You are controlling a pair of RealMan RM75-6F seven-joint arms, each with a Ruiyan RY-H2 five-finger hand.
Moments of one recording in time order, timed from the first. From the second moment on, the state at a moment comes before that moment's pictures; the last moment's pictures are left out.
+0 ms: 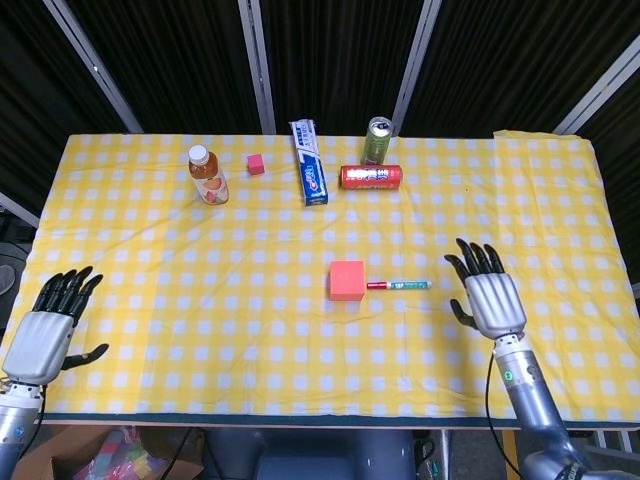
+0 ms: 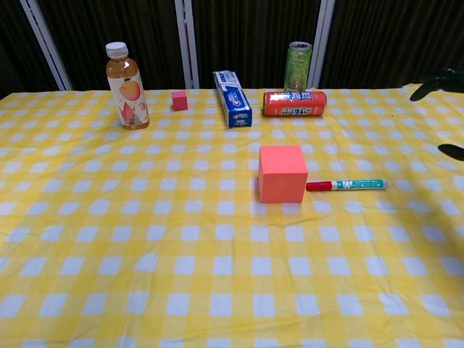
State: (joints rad) left arm -0.16 -1.19 -0.01 -1.59 1.58 1.46 0.09; right arm 0.39 -1.30 0.25 -1.75 -1.17 1.13 -0.47
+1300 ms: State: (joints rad) left arm -0.17 -1.17 -0.01 -1.61 1.55 1.41 0.05; right arm 0.68 -1.63 0.24 -1.34 -0.77 0.94 -0.53
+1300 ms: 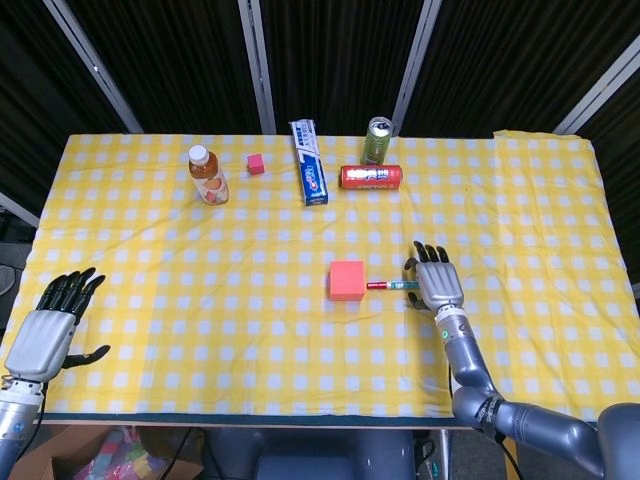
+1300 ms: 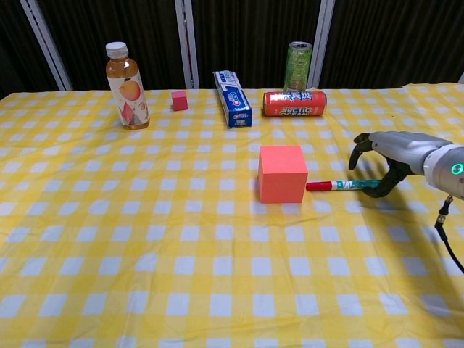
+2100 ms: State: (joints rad) left arm -0.17 -1.16 -0.01 -1.61 1.54 1.40 0.04; right arm 0.68 -1.67 0.23 -1.33 -0.85 0.99 -0.47
